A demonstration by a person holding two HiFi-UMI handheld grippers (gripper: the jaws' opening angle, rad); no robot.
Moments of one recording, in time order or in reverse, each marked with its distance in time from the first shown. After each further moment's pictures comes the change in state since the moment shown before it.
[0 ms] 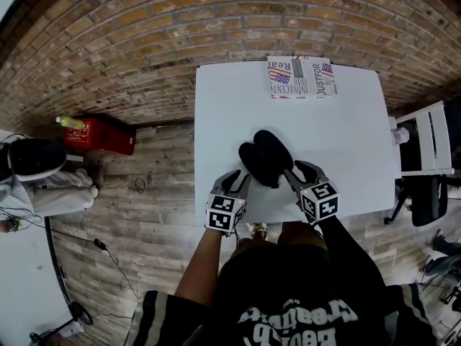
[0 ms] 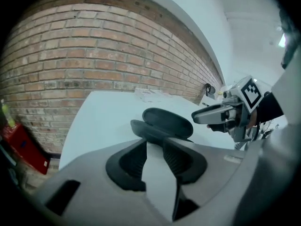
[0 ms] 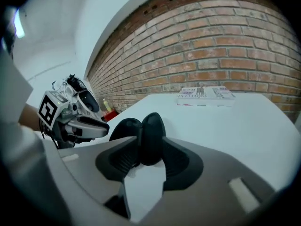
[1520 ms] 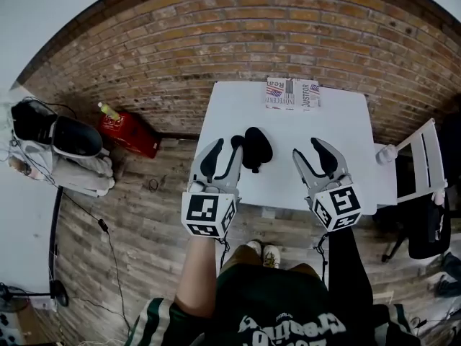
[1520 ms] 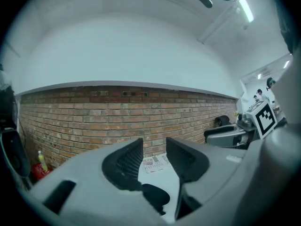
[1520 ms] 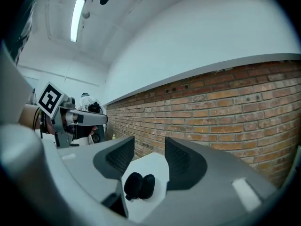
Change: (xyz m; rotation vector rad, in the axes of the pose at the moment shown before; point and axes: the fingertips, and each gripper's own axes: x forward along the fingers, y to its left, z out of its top) left arm -0.207 -0.191 0.192 0.187 -0.590 0.330; right arm -0.273 0.038 0.138 -0.296 -0.569 0.052
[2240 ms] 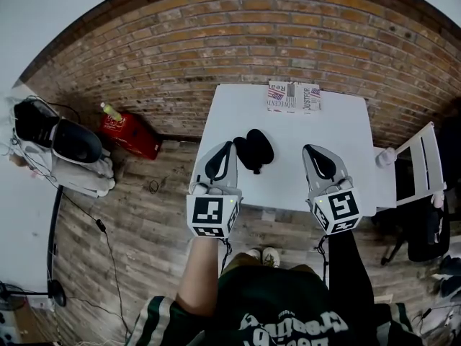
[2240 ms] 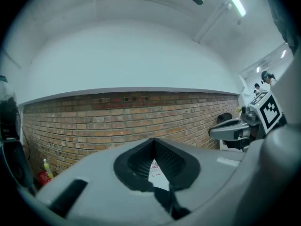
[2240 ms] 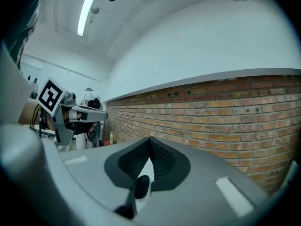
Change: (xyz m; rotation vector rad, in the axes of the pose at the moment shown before) left arm -0.010 0.002 0.009 0.066 -0.045 0.039; right arm -0.008 0.009 0.013 -0.087 -0.012 -0.021
